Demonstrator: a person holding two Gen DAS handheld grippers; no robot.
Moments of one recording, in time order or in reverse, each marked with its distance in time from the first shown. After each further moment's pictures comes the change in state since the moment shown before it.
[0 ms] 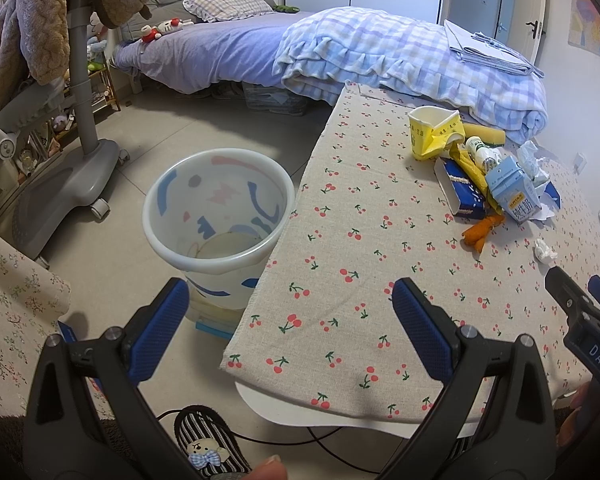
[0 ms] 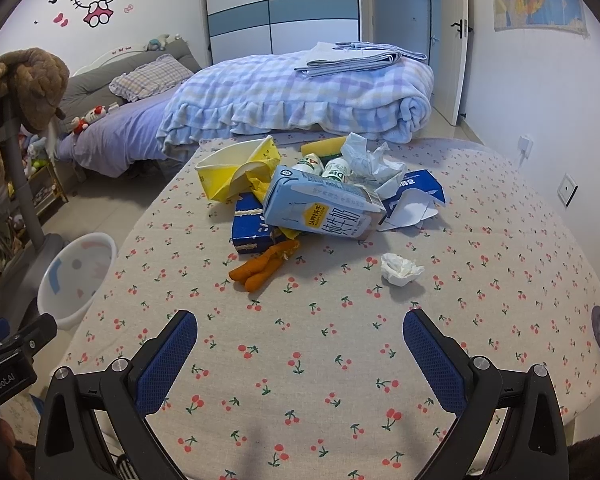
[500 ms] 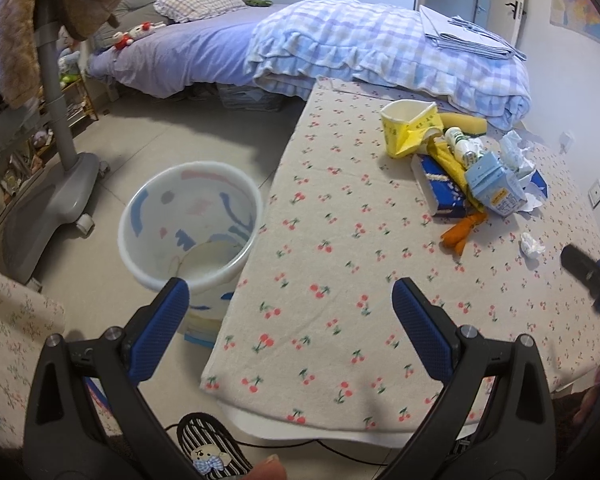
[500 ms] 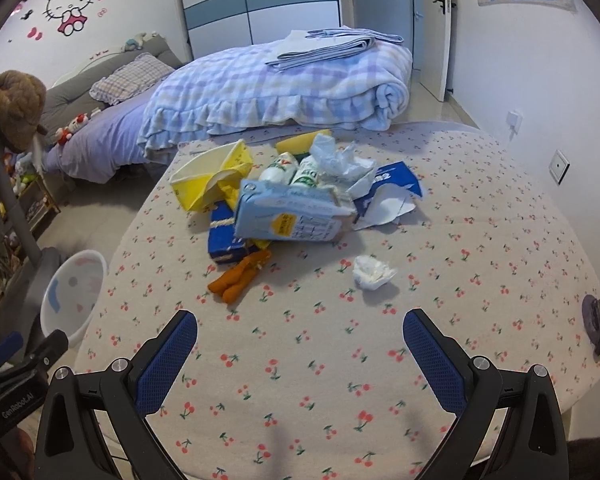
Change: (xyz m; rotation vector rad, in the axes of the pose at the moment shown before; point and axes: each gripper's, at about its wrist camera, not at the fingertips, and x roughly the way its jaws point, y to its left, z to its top) left arm 0.006 -0.025 0.026 0.083 0.038 -0.047; right arm -0.005 -0.030 0.030 0.082 0.085 -0.010
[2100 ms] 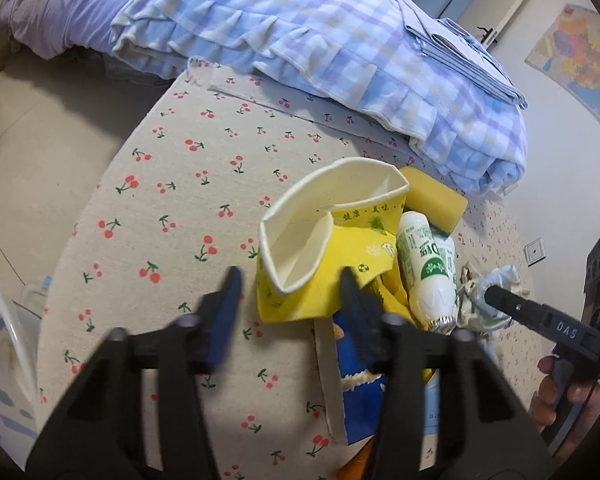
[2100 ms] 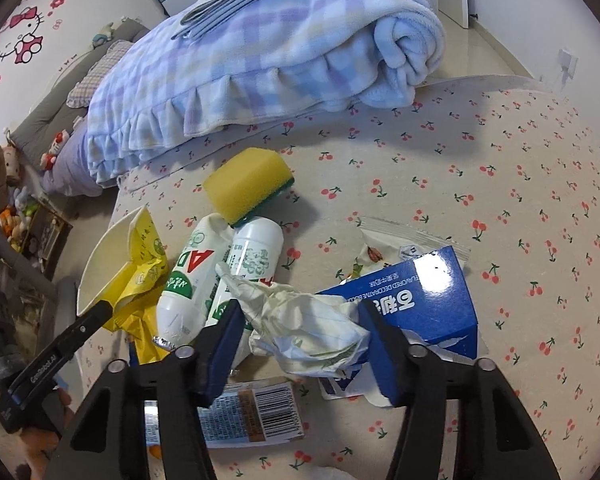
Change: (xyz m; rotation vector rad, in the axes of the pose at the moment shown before) left arm 0.172 -0.079 0.131 -0.126 0.125 -0.398; right arm 0.186 -0.076 0.139 0.124 0.243 0.173
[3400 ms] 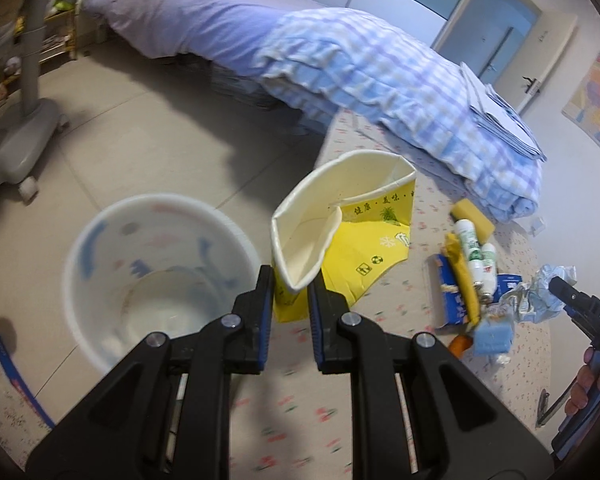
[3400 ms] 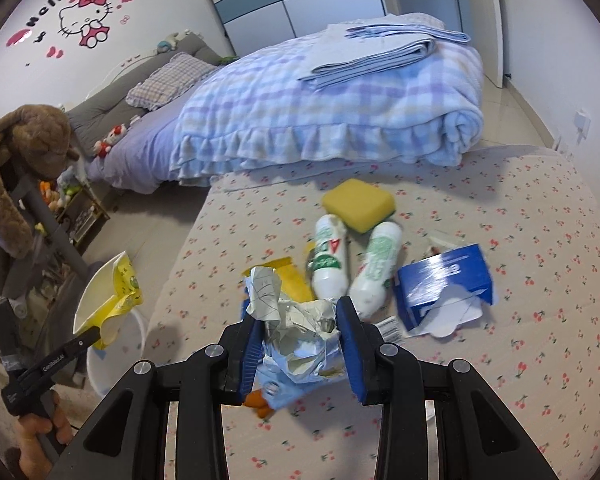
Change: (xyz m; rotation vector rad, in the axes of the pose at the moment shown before) left arm -0.150 0.118 -0.060 -0.143 -0.132 0.168; right arm -0.100 0.088 -0.064 -0.156 -0.155 0.083
